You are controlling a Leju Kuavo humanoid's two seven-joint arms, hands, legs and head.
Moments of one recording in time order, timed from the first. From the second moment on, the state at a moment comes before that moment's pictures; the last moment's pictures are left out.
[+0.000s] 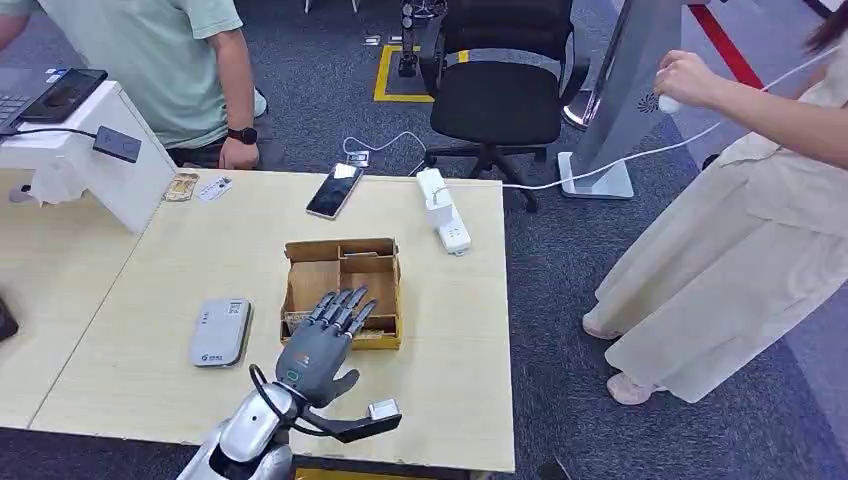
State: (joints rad) left arm -0.04 0.01 -0.40 -1.47 -1.40 0.13 -0.13; right arm -0.12 0.22 -0.67 -0.43 1.57 -0.34 -0.01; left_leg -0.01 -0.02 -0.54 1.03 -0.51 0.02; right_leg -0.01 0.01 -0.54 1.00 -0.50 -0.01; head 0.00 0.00
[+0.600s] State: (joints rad) left arm -0.05 0.00 -0.40 -1.45 -1.40 0.13 -0.13; right arm -0.12 0.22 -0.67 -0.42 1.57 -0.34 -0.01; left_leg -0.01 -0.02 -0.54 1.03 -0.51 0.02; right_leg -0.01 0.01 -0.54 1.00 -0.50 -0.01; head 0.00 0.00
